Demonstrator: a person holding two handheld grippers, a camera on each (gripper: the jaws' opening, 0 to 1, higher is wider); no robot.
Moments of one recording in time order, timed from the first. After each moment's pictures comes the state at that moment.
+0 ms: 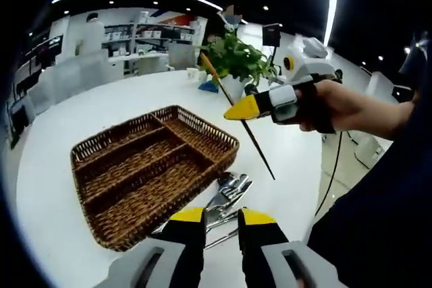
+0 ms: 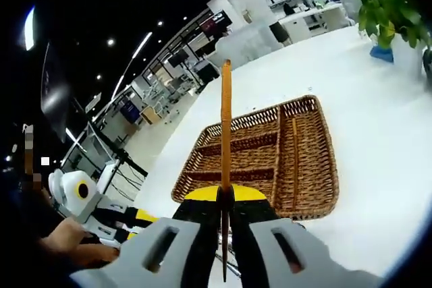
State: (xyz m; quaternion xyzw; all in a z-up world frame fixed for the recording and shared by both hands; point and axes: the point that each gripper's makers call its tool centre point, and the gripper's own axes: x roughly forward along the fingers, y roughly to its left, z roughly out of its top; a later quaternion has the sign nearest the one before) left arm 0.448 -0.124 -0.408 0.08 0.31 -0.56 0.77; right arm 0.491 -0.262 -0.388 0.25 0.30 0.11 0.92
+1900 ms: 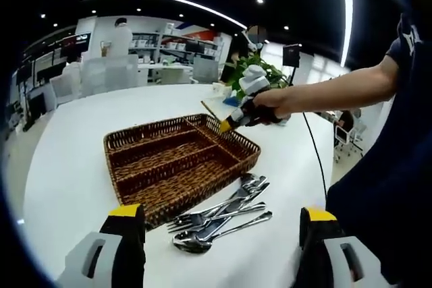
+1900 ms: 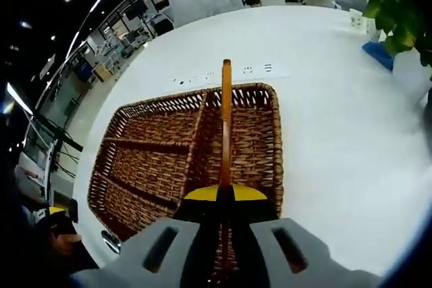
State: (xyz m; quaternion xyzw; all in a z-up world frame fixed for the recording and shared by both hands) left arm 0.456 -0.079 -0.409 0.05 0.29 -0.52 0.80; right arm 0.587 -0.341 -0.496 0.16 0.47 0.01 0.87
